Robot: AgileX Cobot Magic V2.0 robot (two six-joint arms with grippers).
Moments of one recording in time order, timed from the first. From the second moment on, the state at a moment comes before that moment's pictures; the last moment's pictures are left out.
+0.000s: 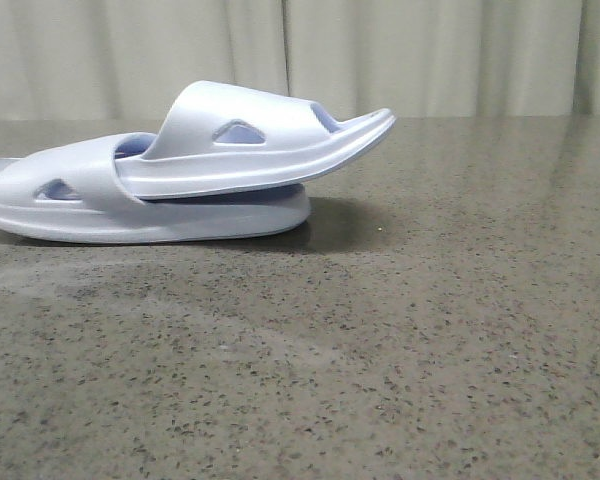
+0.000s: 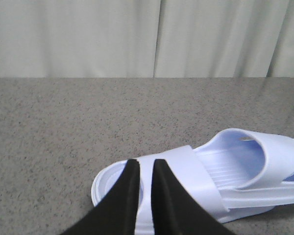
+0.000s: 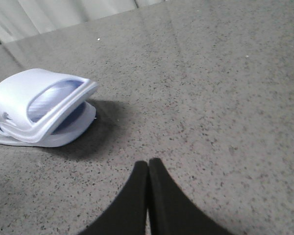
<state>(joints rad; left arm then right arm) 0.06 0.64 -0.36 -1.67 0.50 1.59 0.09 0.59 -0.25 1.48 0.37 -1.22</state>
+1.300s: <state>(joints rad) 0.01 0.61 -0.26 -1.79 0.49 1.73 0.09 0.45 -0.15 1.50 0.39 -1.22</state>
